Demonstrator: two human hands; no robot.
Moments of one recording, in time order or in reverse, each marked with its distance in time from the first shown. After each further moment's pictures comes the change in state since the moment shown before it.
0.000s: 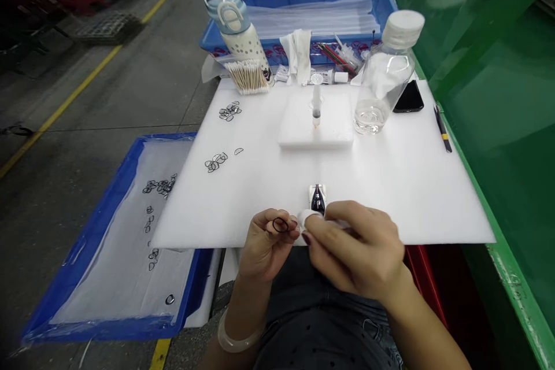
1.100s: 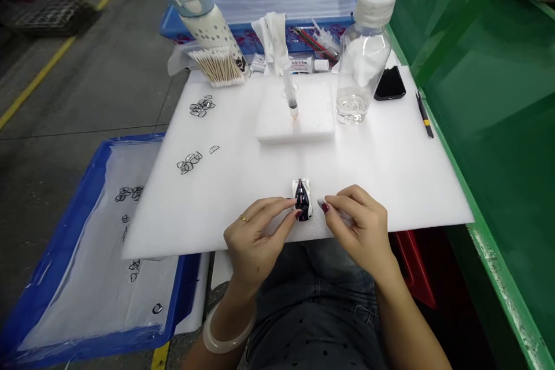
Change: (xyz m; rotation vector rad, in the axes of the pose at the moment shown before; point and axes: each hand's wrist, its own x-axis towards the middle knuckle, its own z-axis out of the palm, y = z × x) left_hand -0.001 -0.004 0.002 1.316 0.013 0.797; right_hand -0.042 0.024 0.014 0.196 -0.007 0.491
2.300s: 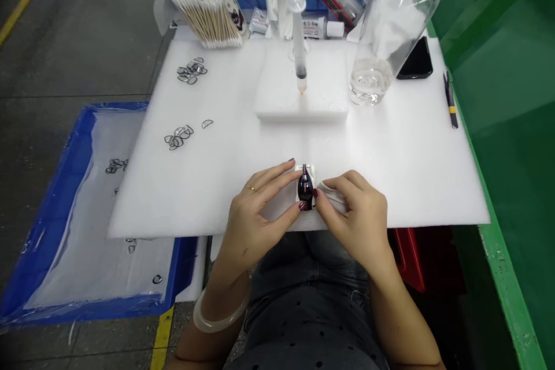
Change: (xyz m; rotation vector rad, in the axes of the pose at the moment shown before) left_hand 0.011 -0.009 -0.008 0.010 -0.278 -0.093; right_hand 0.010 -0.005 0.016 -0.130 -0.109 0.131
